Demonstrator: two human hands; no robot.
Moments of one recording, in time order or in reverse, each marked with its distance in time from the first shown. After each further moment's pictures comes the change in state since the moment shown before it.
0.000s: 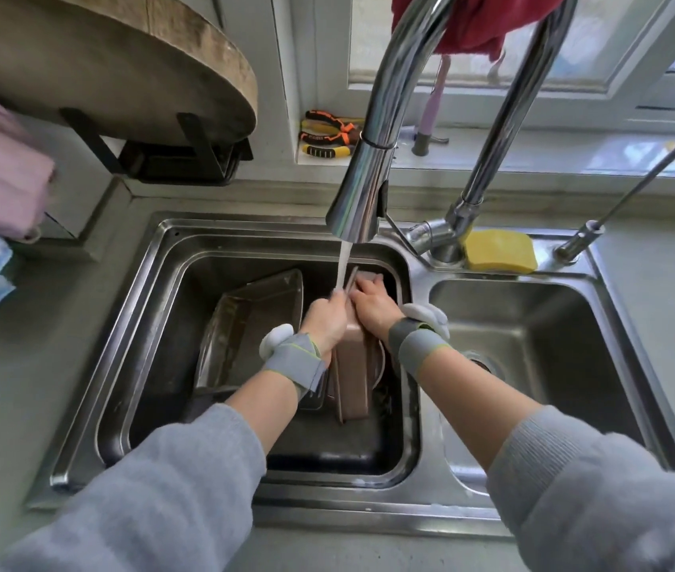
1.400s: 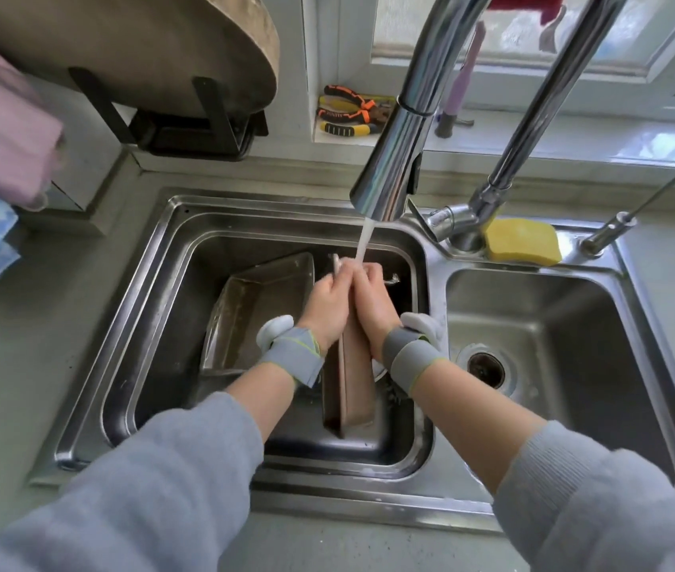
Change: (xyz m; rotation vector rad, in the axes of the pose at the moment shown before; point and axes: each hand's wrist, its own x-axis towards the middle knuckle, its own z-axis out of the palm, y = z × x) left_hand -0.013 -0.003 -0.018 -0.049 -0.080 0.224; right_hand -0.016 -0.002 0.033 0.480 0.051 0.047
